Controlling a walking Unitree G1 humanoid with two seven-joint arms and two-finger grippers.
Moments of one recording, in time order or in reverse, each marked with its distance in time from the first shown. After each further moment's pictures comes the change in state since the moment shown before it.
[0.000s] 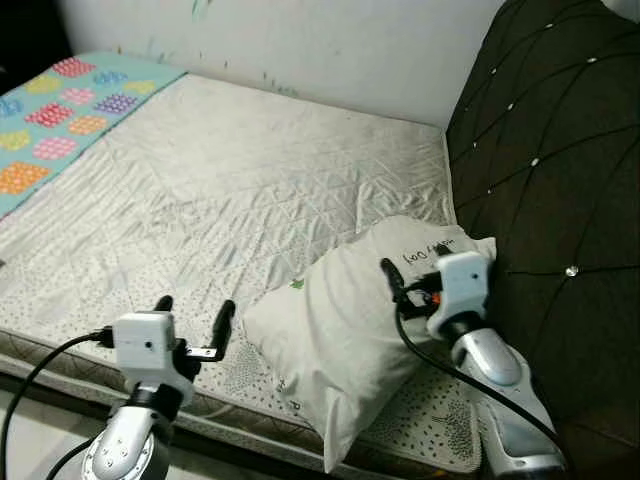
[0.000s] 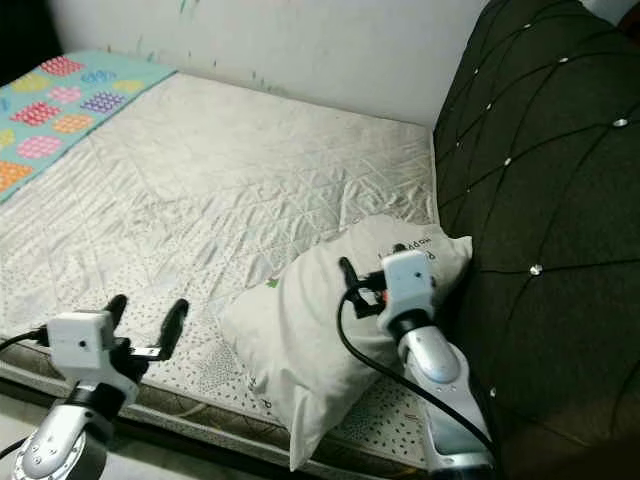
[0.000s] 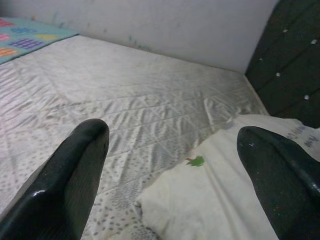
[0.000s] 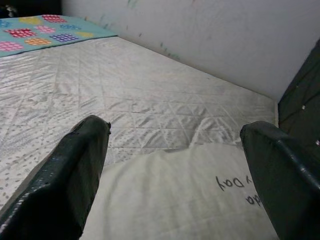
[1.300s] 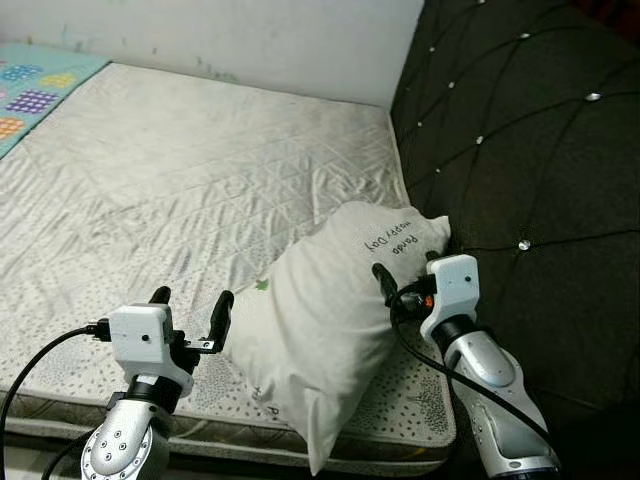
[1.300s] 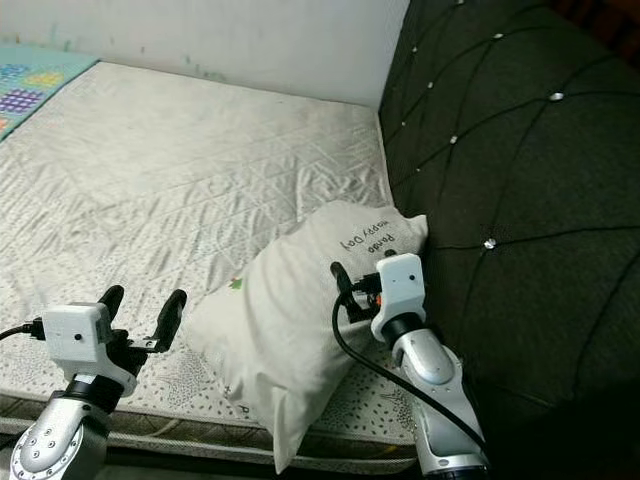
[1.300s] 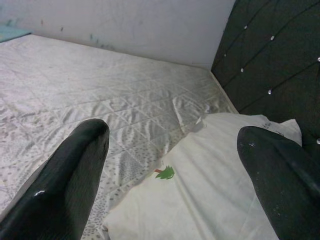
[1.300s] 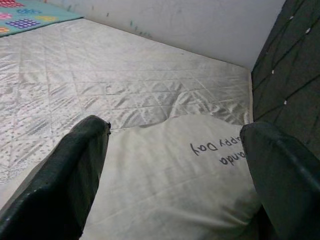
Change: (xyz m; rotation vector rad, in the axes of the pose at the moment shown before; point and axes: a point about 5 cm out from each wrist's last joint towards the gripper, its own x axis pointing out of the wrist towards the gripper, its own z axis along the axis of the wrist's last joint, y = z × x) left arm 0.006 -0.005 0.008 0.001 -0.036 -0.022; right arm -0.001 0.006 -0.007 0.055 0.032 0.027
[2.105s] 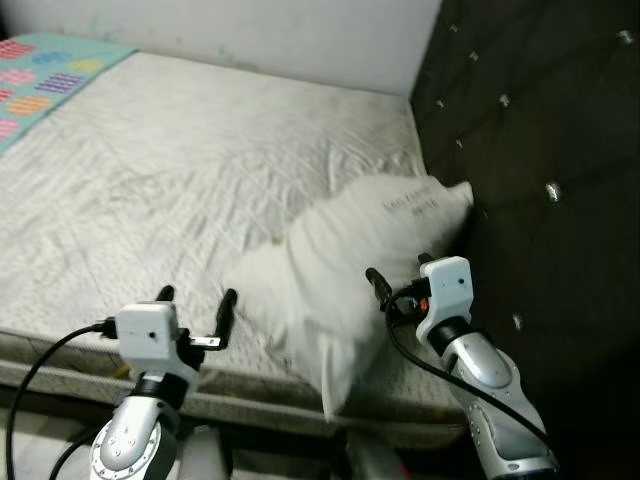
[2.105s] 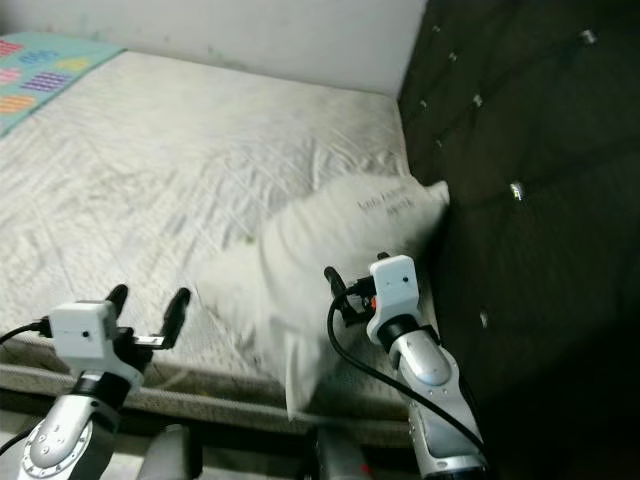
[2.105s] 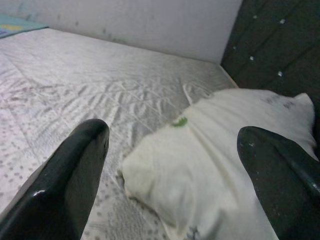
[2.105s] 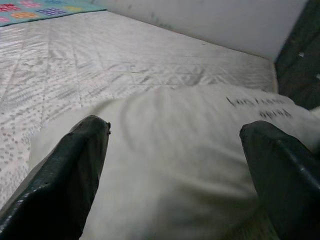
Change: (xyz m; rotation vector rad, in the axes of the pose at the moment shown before) left arm 0.004 -0.002 -0.001 -0.012 -0.003 0.021; right arm 0.001 0.005 -0.001 -0.005 0.011 0.034
